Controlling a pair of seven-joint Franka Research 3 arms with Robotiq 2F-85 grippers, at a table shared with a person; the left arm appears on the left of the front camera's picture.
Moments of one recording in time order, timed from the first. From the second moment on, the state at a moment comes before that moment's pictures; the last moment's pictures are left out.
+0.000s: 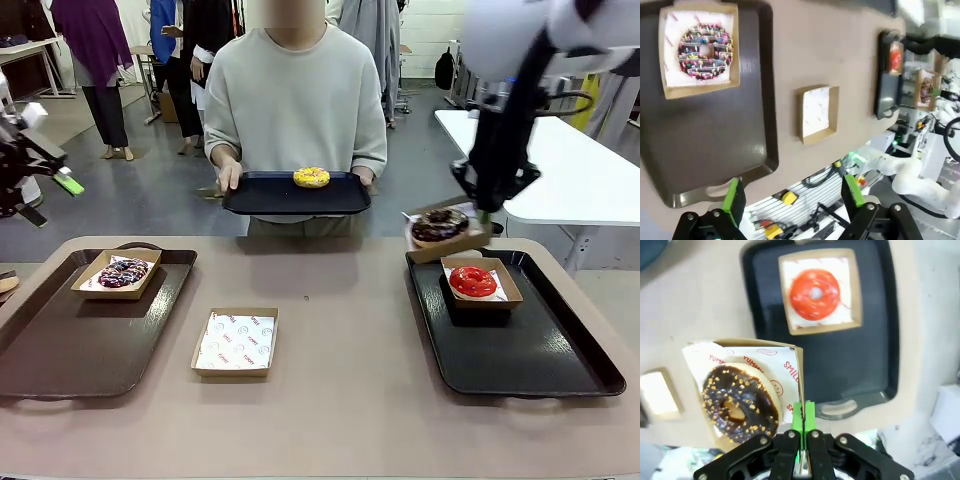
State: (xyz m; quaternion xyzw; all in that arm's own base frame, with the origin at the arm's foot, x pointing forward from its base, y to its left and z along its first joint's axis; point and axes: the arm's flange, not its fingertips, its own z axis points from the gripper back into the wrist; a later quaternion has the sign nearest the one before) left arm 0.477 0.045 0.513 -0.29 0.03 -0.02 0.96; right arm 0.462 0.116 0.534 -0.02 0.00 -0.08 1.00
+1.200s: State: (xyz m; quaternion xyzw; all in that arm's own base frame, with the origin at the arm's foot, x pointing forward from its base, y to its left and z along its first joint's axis) left arm 0.475 -0.144 0.412 -0.05 0.02 -0.04 1.00; right arm 0.419 0.035 0.445 -0.01 -0.01 -0.03 1.00
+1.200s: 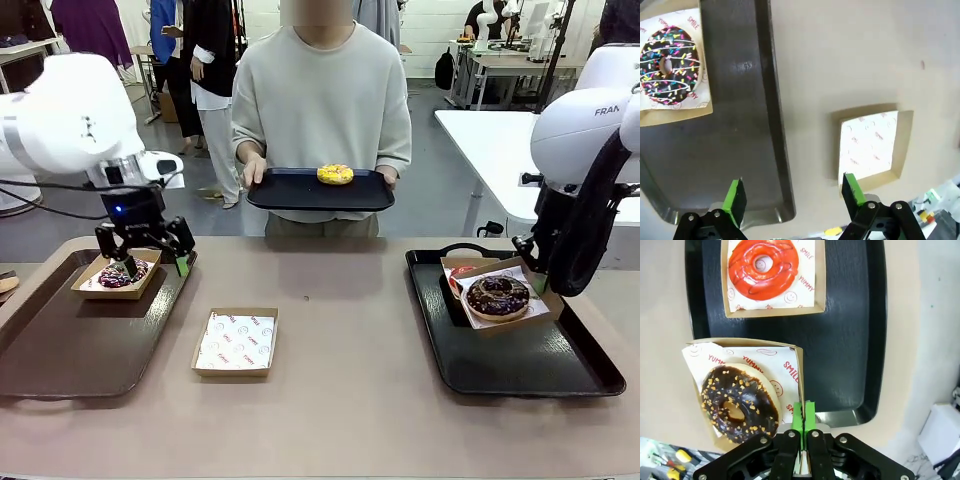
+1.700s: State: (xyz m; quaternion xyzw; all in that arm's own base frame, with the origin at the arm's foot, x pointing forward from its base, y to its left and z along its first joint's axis) left arm 0.437 -0.201 0.356 -0.01 0.03 -0.07 1.00; right arm 0.418 0.036 0.450 -0.01 -0.01 -0.02 1.00
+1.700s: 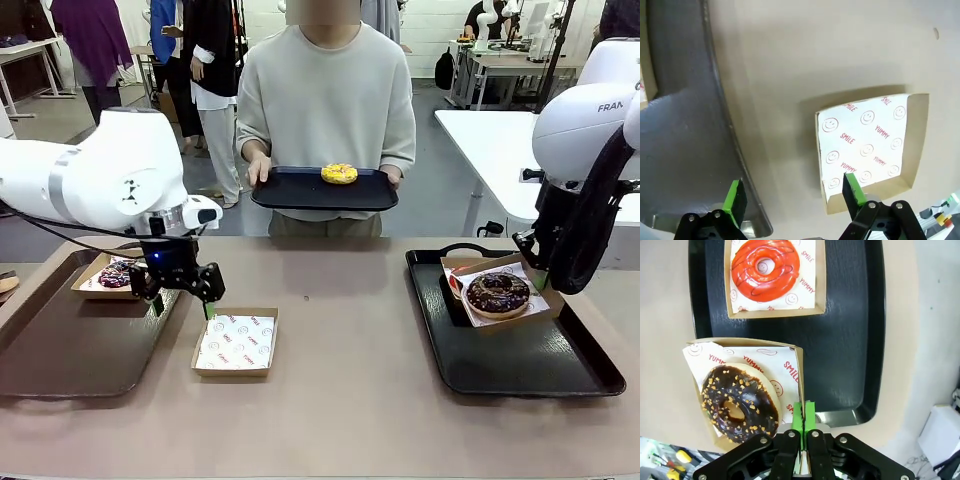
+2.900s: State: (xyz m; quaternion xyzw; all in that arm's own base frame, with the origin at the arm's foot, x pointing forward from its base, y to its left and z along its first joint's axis) left arm 0.438 -0.201 0.348 -0.02 0.03 -0.05 1.00; right arm 0.419 0.037 0.442 -0.01 0.00 -0.03 1.00
